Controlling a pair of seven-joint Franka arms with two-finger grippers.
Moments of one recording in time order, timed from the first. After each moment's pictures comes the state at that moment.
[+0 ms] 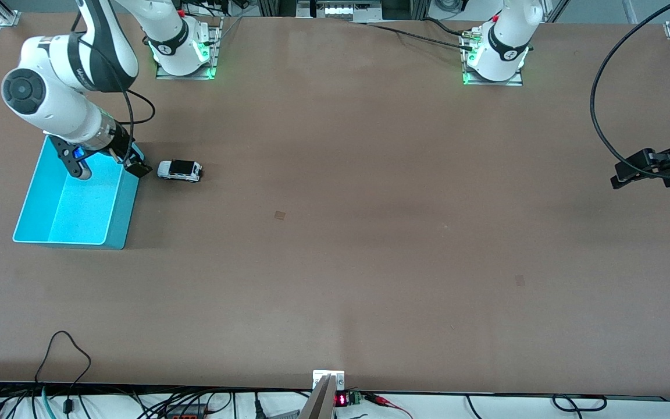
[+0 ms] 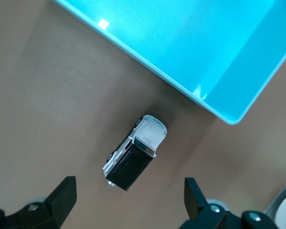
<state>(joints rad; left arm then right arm) 0.07 0.18 -0.04 -1.40 -0.02 1.60 -0.03 0.06 -0.05 0.02 -2.34 0.00 2.14 1.14</state>
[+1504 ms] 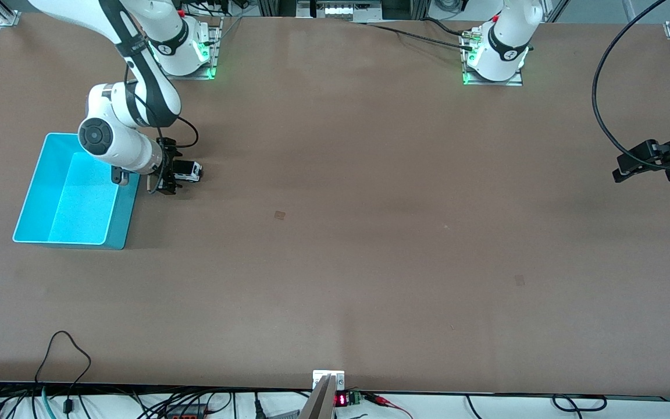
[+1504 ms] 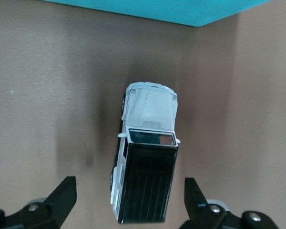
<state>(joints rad) 0.07 0.16 -0.04 -1.38 -0.02 1.57 -0.03 0.13 0.22 0.02 -2.38 0.07 2.39 1.61</state>
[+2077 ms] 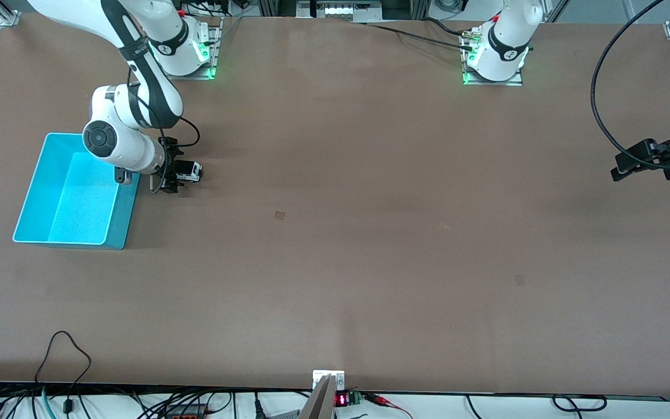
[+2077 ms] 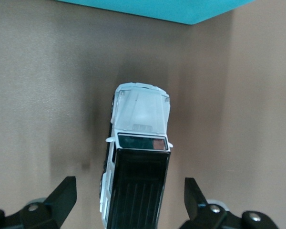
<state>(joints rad) 0.06 0.16 -0.04 -1.38 -0.02 1.57 -0.03 0.13 0.23 0.02 -2.40 0.07 2.39 1.61</state>
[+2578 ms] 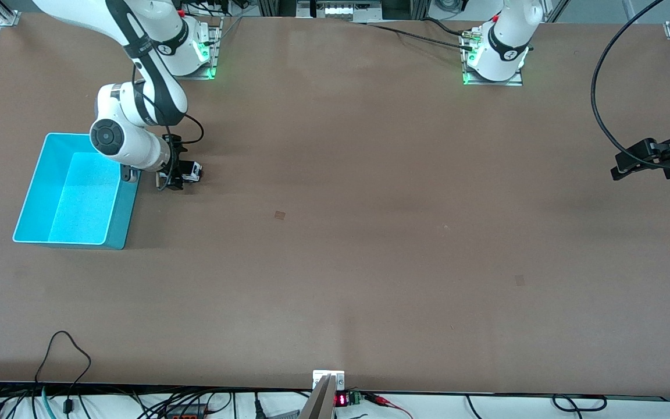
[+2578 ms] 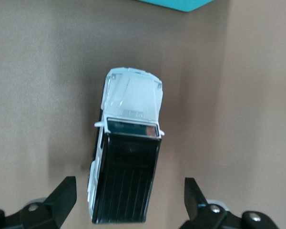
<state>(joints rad) 0.06 0.16 -0.04 -1.38 -0.02 1.56 -0.03 0.13 0.22 0.05 -2.41 0.07 2.38 1.61</state>
